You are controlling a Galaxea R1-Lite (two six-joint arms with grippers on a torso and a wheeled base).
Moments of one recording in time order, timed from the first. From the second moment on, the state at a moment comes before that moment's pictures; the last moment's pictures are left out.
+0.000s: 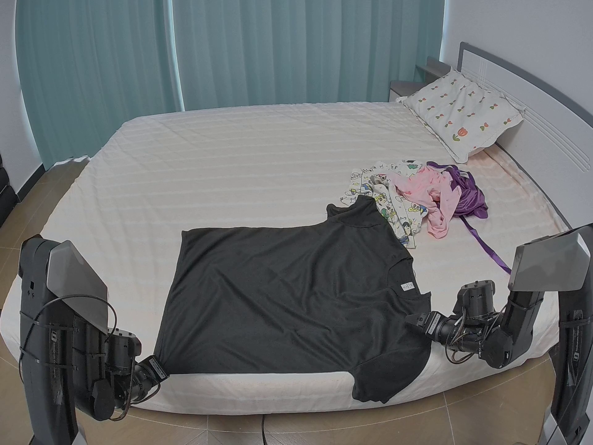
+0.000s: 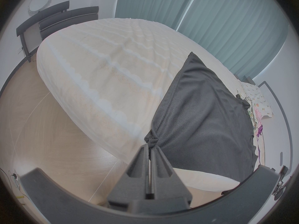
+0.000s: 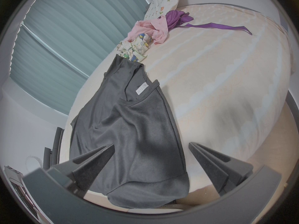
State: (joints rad) left arm -0.10 2.46 -0.06 -1.55 0.13 -0.73; right arm 0.22 2.38 -0.51 -1.17 0.07 0.70
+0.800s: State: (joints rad) left arm -0.10 2.46 -0.06 -1.55 0.13 -0.73; right arm 0.12 2.42 -0.88 -1.08 0.20 0.62
